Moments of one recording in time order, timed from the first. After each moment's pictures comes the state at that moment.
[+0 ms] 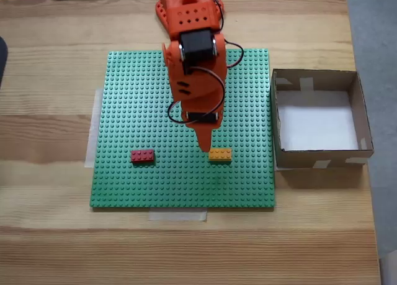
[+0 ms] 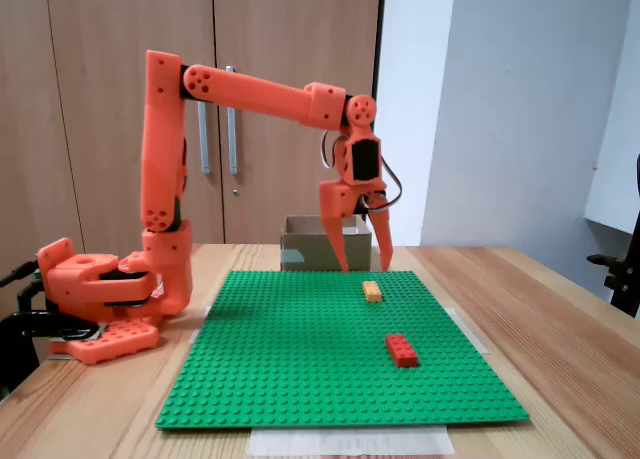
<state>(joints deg) -11.2 82.7 90.0 75.1 14.4</state>
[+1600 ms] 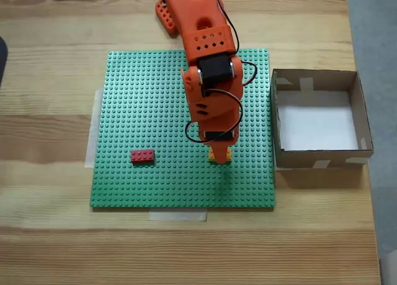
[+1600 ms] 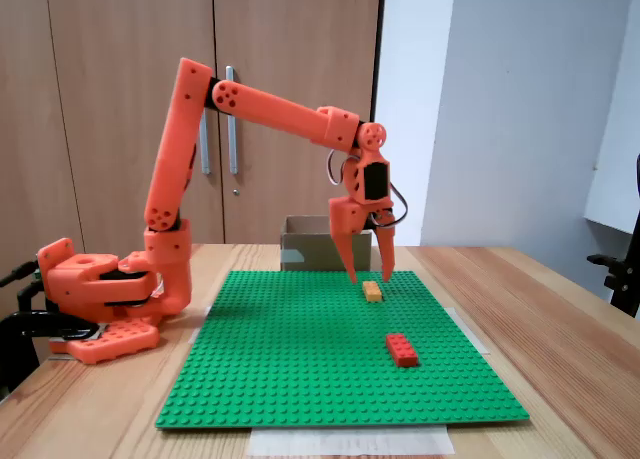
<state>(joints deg) -14.8 73.3 85.6 69.8 14.8</state>
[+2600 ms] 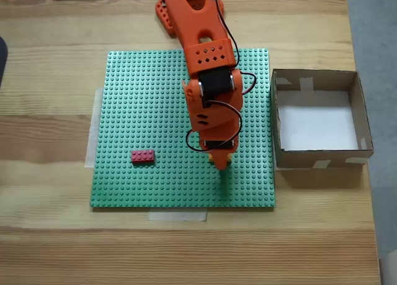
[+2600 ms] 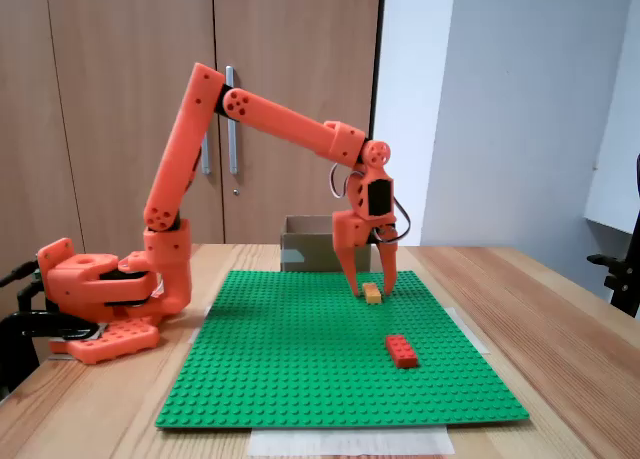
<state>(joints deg) -14.5 67.3 85.0 65.8 14.6</state>
